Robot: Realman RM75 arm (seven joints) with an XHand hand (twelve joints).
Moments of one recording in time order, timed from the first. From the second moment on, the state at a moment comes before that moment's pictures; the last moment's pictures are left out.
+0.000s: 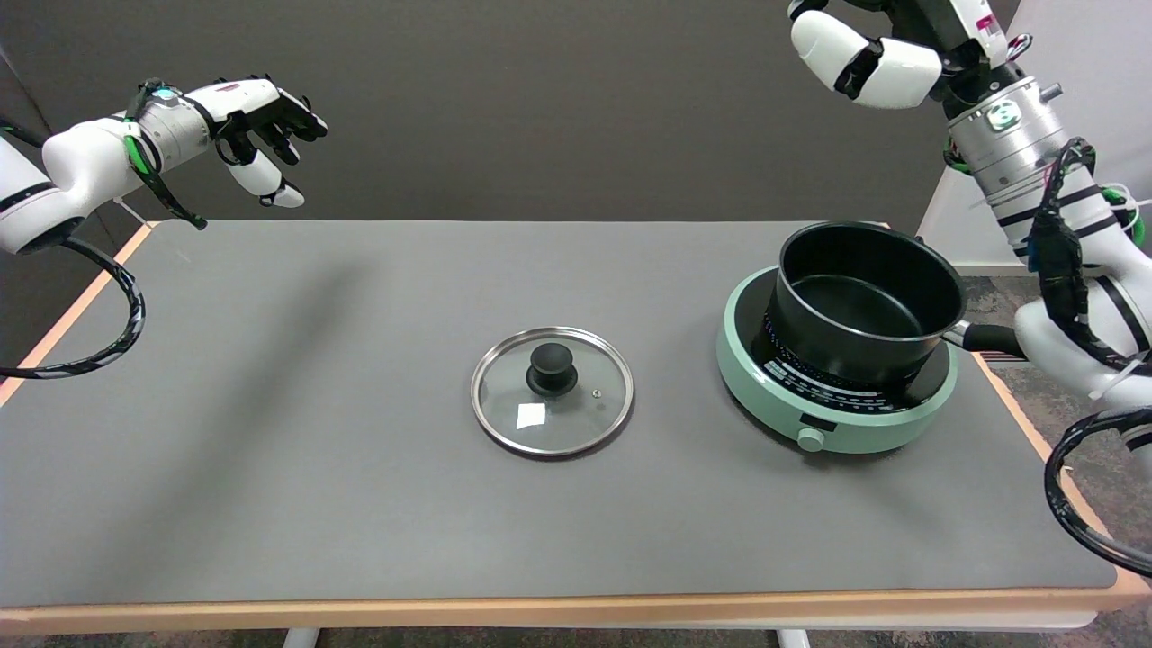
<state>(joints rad) 0.16 -0.85 -1.31 1.51 -0.14 0.58 1.77</state>
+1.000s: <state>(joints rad) 0.16 -0.87 -1.32 1.52 -0.14 0.57 1.77</state>
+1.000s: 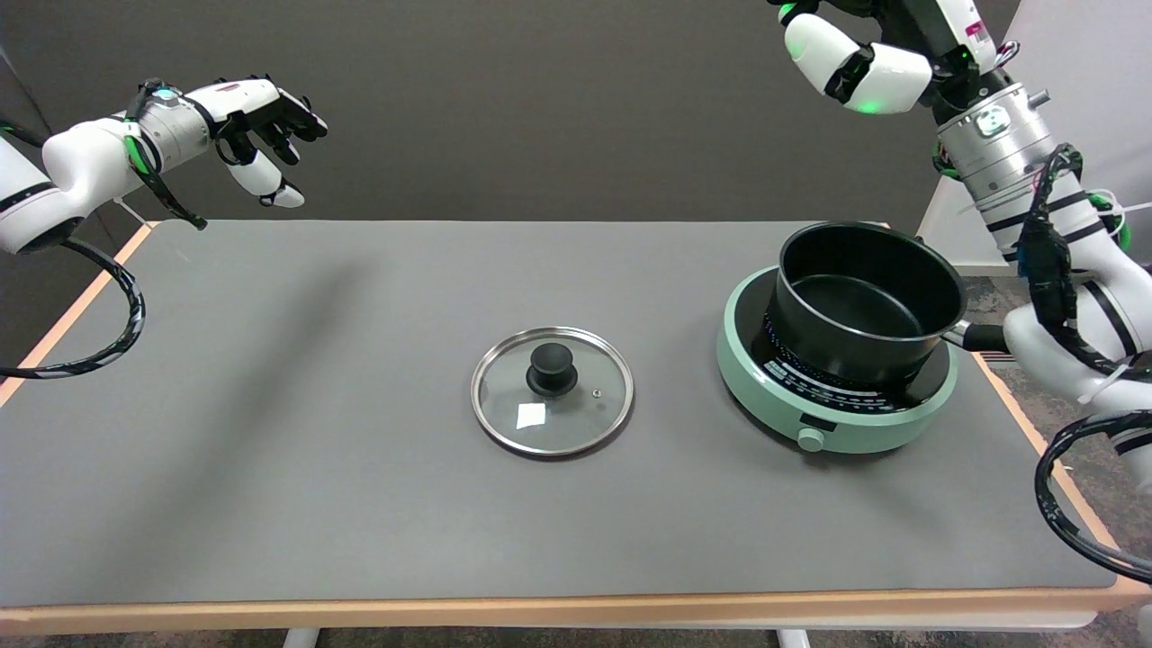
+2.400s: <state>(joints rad) 0.17 -0.87 -1.32 1.51 -0.15 0.57 1.77</state>
